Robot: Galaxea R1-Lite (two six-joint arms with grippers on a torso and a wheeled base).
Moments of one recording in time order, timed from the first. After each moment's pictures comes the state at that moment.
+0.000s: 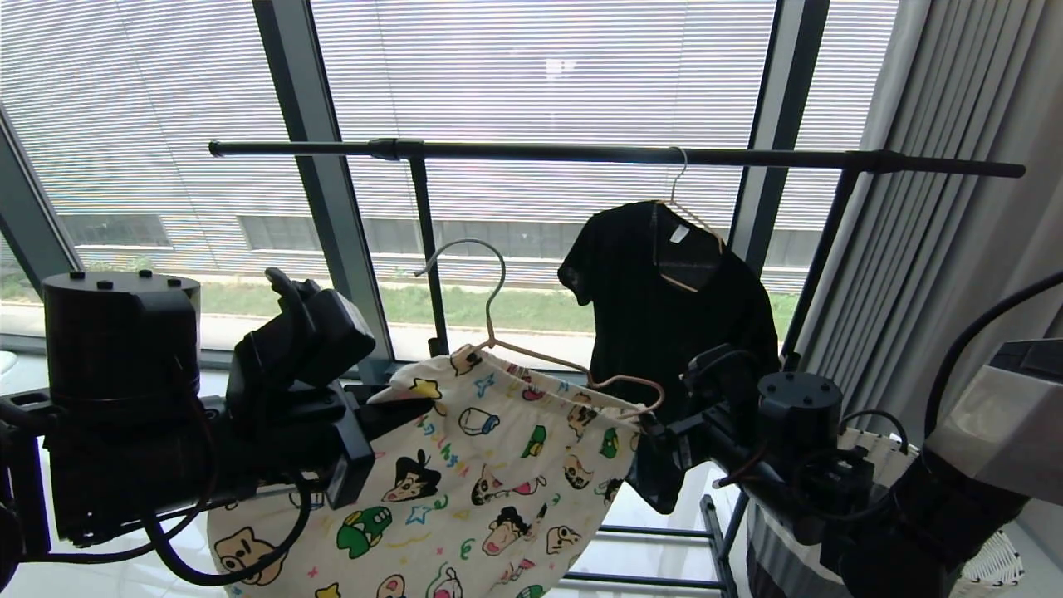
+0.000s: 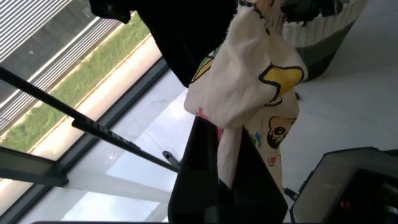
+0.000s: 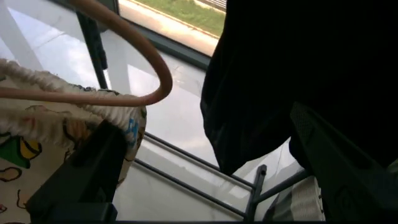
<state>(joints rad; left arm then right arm) -0.36 1.41 -0.63 -0.37 -0.40 0.52 0.66 2.07 -0.60 -1.25 -0.26 -0.07</state>
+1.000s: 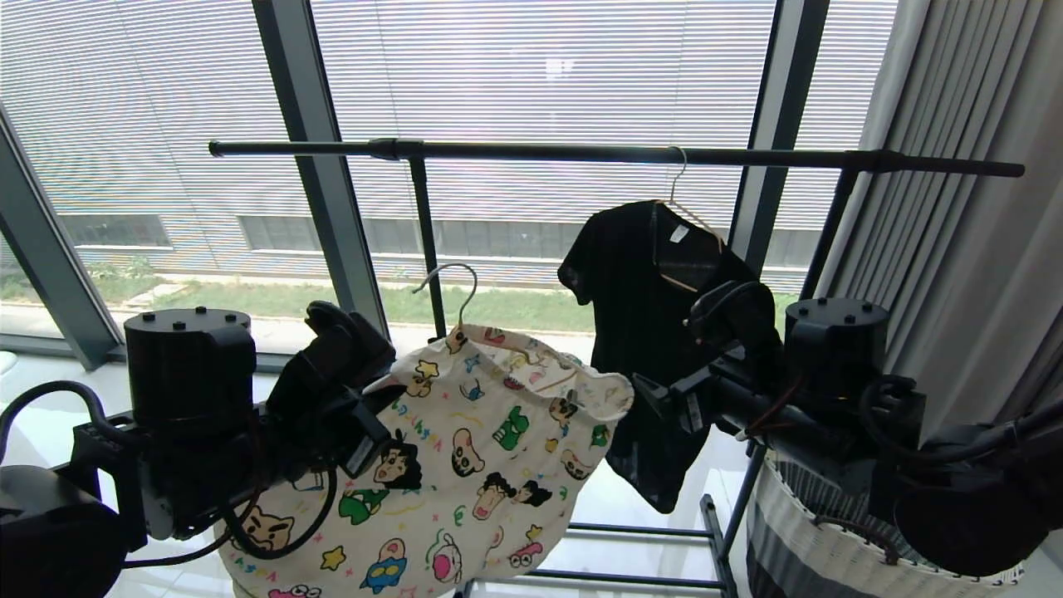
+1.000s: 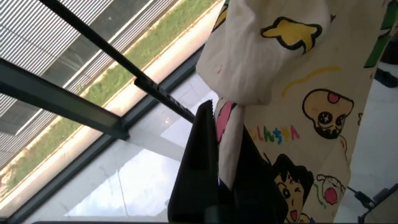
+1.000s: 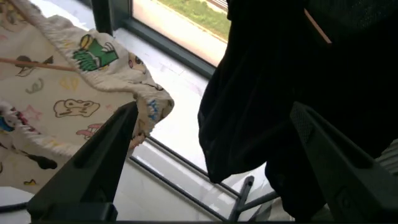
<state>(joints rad) -0.31 1.58 -0.53 -0.68 -0.09 0.60 0.71 1.82 -0.76 -0.84 -0.18 -0.13</state>
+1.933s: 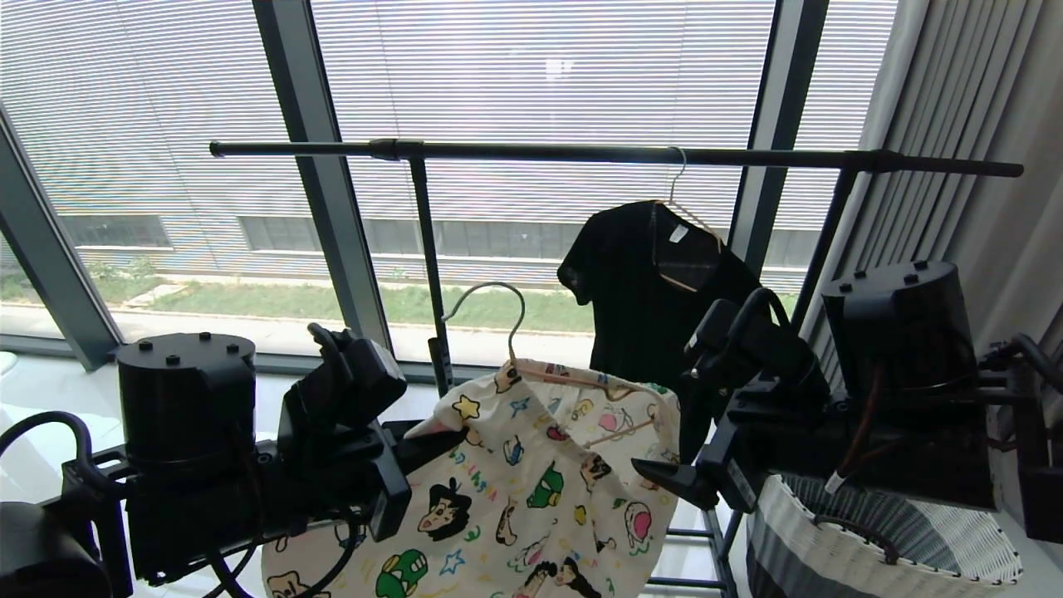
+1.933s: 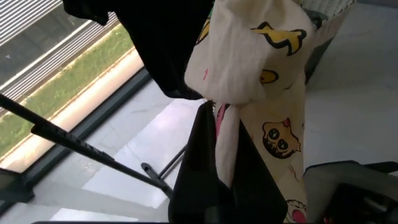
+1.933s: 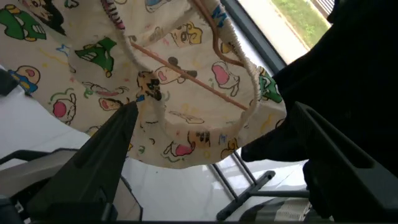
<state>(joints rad) -0.43 1.52 -0.46 -0.69 -0.43 0.42 0.82 1.58 -0.88 -0.20 0.05 -0.27</state>
